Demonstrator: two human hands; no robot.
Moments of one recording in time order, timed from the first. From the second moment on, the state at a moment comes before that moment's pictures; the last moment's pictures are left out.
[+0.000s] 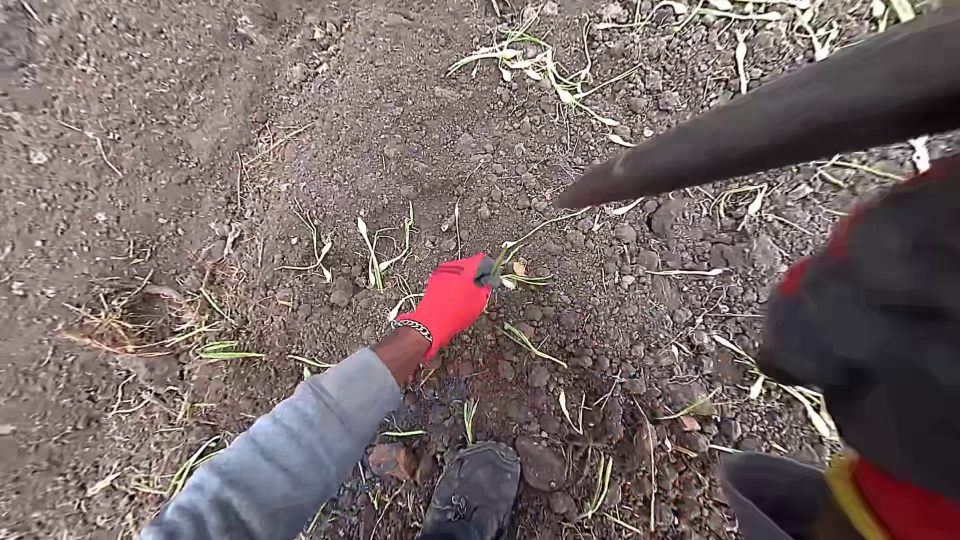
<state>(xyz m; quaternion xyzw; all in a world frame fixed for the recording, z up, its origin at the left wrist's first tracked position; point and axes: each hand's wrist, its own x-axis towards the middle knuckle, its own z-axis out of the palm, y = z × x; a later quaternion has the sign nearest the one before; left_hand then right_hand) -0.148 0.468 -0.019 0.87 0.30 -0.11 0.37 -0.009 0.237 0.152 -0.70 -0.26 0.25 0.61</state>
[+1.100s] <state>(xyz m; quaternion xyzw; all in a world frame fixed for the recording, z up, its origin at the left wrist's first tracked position) -0.219 0.536 0.037 0.92 0.31 -0.23 0.10 -0.131 0.368 -0.056 -0.86 -0.24 0.40 0.23</state>
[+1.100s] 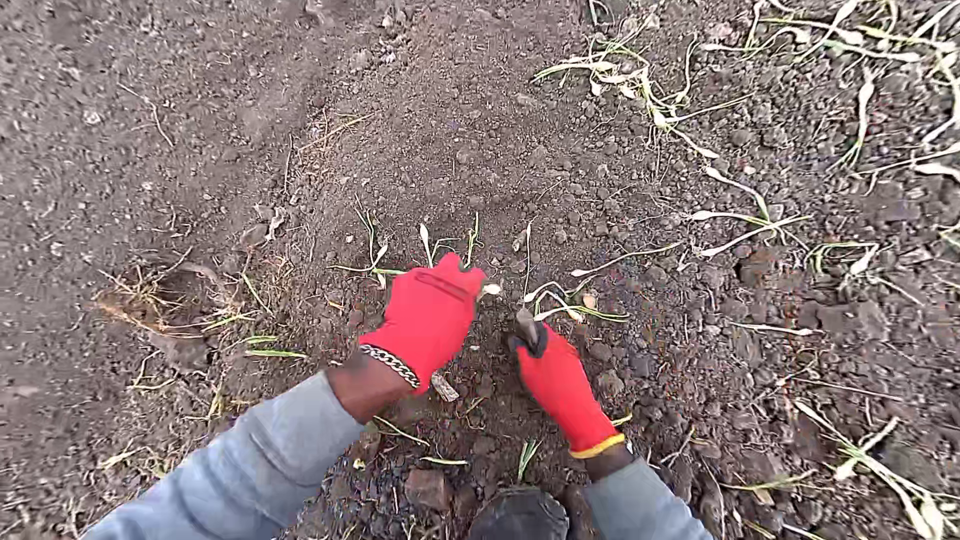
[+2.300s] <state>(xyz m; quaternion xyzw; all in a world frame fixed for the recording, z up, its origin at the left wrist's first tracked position) -0.135 0.552 0.023 0.92 0.19 -0.32 0.10 -0.126 0.276 -0.046 -0.83 -0.20 0.49 0.20</state>
